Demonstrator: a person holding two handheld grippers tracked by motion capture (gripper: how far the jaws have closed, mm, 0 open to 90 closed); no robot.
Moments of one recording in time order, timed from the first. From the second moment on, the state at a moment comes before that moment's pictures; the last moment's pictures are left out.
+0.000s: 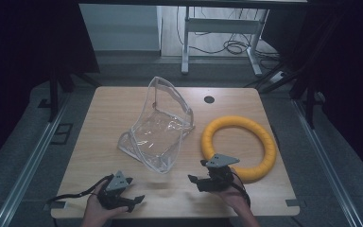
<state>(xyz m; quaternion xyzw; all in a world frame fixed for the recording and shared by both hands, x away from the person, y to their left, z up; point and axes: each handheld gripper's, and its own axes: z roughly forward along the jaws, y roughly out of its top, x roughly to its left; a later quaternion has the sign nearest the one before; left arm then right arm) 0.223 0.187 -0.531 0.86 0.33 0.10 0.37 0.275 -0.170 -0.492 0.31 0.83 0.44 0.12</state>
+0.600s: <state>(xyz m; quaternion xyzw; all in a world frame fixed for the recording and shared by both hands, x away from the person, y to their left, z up) 0.226 0.187 -0.529 0.86 0.33 0.10 0.37 0.288 -0.195 -0.461 0.29 0.85 0.42 0.13</state>
